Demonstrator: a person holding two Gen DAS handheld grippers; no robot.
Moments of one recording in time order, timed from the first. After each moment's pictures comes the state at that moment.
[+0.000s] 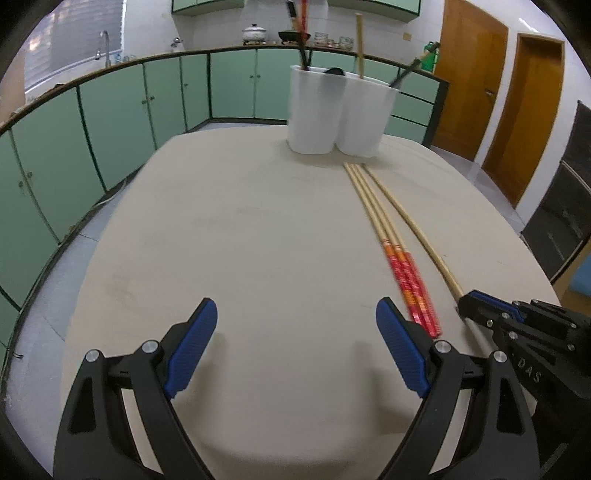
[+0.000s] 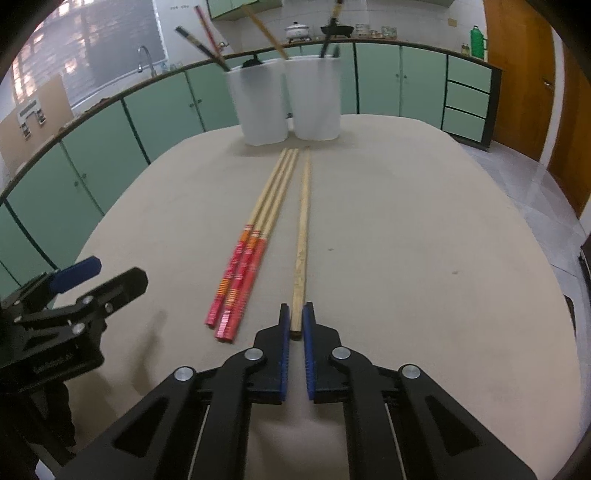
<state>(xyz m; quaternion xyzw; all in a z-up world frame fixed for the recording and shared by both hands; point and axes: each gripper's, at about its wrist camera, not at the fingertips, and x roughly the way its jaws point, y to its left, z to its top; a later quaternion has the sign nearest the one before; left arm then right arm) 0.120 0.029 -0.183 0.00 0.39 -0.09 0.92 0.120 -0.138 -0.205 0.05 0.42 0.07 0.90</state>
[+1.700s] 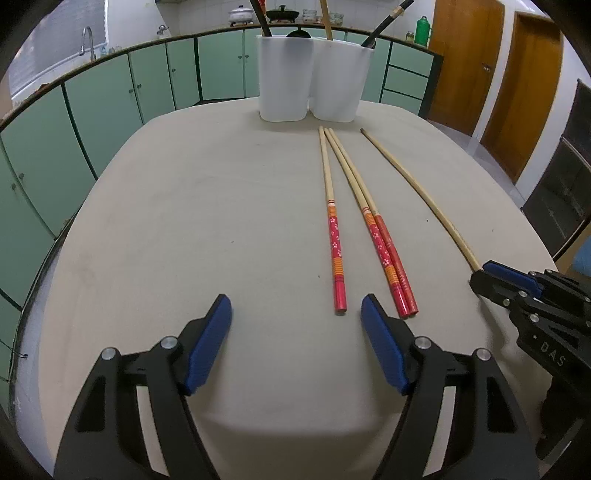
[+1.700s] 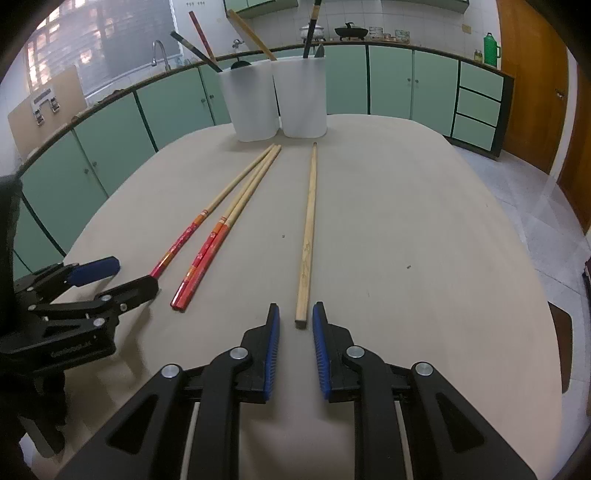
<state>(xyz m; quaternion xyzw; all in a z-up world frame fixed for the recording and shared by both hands) 0.121 -0.005 -0.199 0.02 0.43 -0.09 0.90 0.120 -0.173 -0.210 0.03 0.42 0.10 0.90</state>
